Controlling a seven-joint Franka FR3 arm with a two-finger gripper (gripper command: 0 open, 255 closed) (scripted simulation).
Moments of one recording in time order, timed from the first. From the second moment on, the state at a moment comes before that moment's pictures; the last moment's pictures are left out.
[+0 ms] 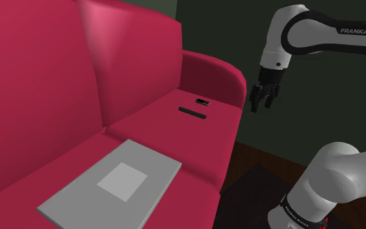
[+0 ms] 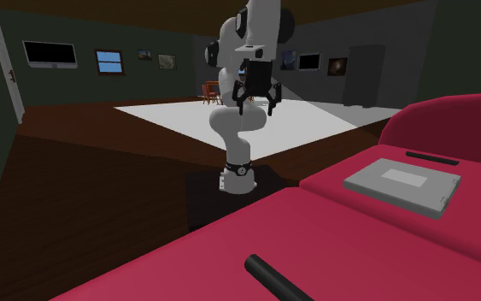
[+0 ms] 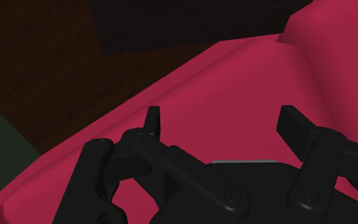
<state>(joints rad) 0.01 -0.82 -0.02 -2.45 -0.05 1.53 0.12</state>
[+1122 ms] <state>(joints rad) 0.05 -0.29 -0.20 -2.28 -0.06 1.92 -0.21</state>
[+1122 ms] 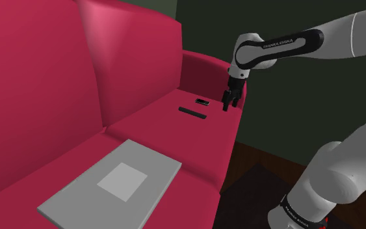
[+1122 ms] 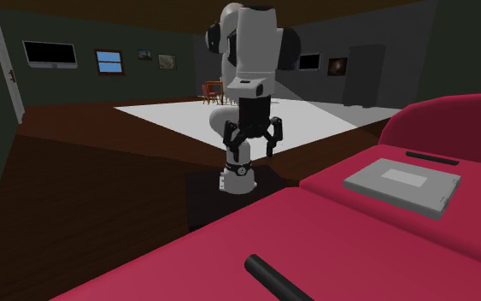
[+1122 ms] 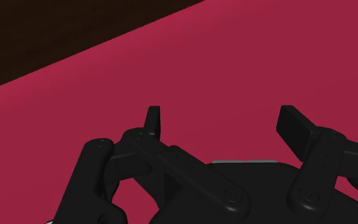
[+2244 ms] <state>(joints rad) 0.01 0.40 -0.22 -1.69 0.16 2.02 -0.60</state>
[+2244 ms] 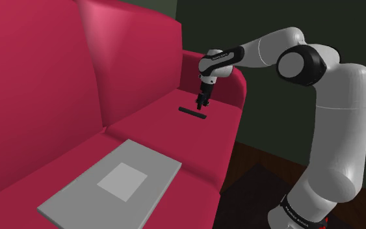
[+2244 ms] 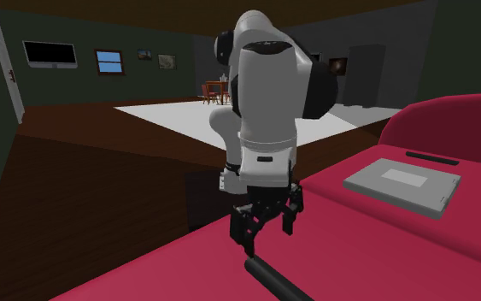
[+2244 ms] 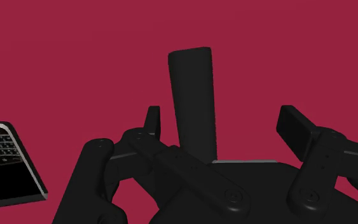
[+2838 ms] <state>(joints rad) -0.02 0.55 -0.20 -1.55 0.19 2.05 -0.65</state>
